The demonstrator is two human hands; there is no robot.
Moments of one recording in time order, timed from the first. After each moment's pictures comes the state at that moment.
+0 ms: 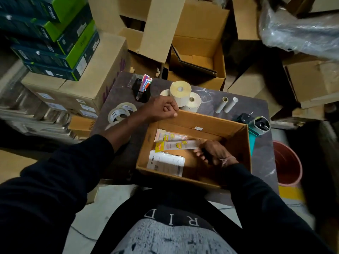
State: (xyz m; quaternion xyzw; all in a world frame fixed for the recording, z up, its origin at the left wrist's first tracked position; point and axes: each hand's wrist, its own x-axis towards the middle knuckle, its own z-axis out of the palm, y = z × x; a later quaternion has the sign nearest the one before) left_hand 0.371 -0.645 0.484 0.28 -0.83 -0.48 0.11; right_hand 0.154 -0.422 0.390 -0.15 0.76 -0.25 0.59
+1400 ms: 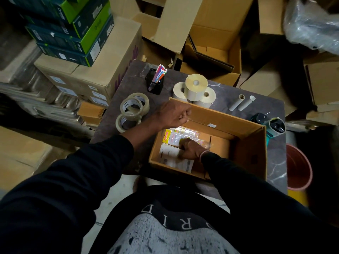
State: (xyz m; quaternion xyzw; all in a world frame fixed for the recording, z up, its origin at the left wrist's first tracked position) left_hand 0.383 -0.616 0.459 0.24 -0.93 -0.25 0.16; right_hand 0.260 -0.487 0.379 -0.61 0.69 0.06 0.39
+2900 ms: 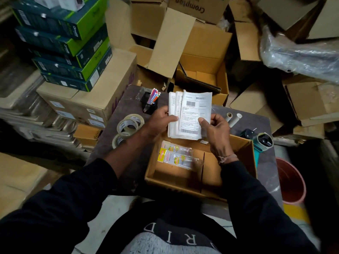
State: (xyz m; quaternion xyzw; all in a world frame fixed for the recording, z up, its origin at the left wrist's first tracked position) left_hand 0.387 -0.616 0.504 0.37 -0.58 -0.68 0.26; right_hand 0.221 -0.493 0.529 -0.28 0.70 -0.57 0.32
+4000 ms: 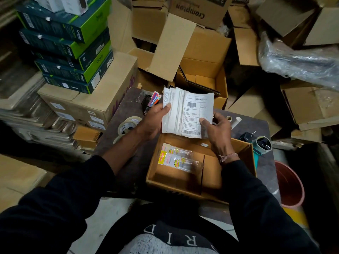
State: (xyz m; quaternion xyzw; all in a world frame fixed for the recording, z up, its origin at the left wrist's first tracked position) left_hand 0.397 -0.623 0.527 0.33 -0.46 -0.77 0.30; right_hand 0.223 -0.501 0.543 -0.28 0.71 -0.57 0.31
